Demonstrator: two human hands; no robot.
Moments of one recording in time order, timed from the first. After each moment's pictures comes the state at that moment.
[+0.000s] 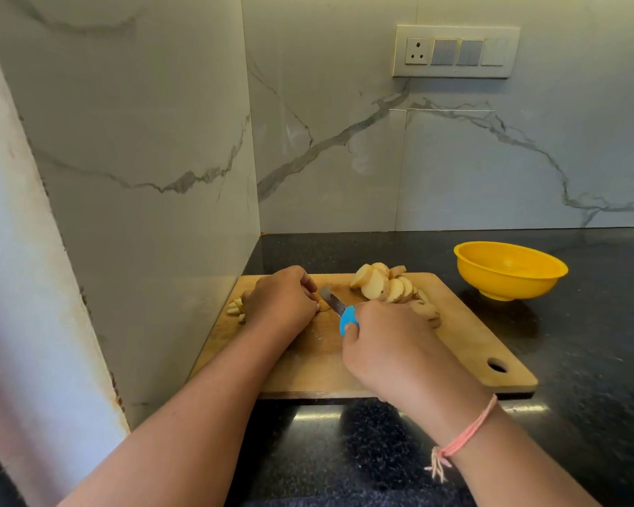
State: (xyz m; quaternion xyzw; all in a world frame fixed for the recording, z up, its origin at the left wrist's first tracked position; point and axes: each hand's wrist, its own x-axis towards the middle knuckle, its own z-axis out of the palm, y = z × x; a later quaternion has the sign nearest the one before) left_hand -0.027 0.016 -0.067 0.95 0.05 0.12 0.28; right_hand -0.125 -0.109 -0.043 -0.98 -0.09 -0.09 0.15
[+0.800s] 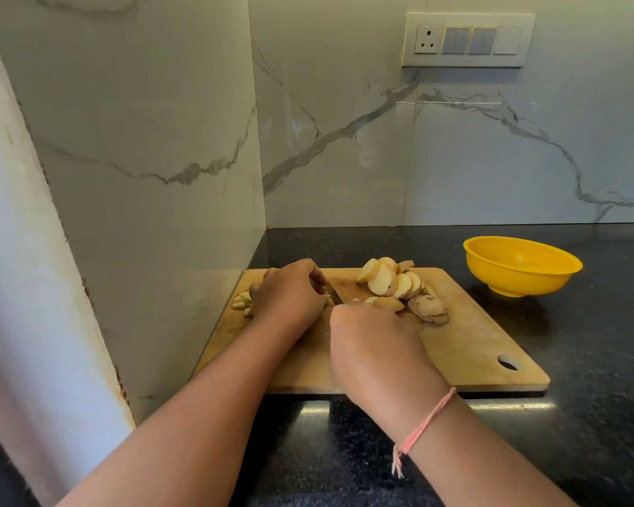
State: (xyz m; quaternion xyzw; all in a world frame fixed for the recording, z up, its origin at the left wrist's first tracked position) left_hand -0.029 0.018 -0.069 0.95 0.03 0.14 0.27; right_hand -0.126 -0.082 -0.038 -0.99 -0.10 -0.02 0.04
